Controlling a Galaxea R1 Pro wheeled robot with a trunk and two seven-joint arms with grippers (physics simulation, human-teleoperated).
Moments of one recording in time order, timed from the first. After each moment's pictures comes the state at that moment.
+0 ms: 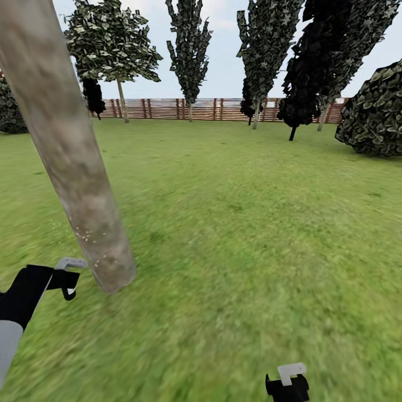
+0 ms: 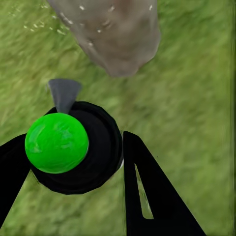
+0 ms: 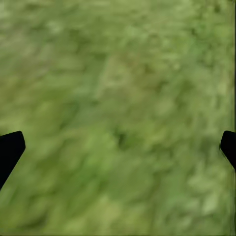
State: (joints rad) left arm -0.77 0.39 0.17 -0.79 -0.35 0.69 -0.42; right arm -0.47 0.00 -0.29 -0.03 0.51 -0.37 -0.26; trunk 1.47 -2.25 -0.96
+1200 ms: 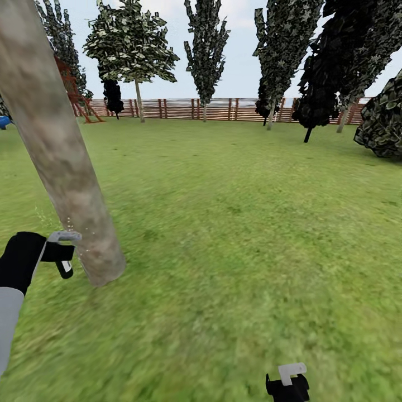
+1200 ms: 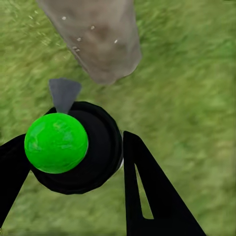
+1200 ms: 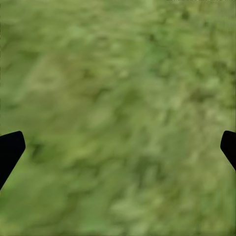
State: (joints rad) left arm -0.95 0.40 0.19 -0.81 -0.35 0.89 -0.42; right arm -0.47 0.00 -0.29 -0.03 0.52 -0.37 -0.26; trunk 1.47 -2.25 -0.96
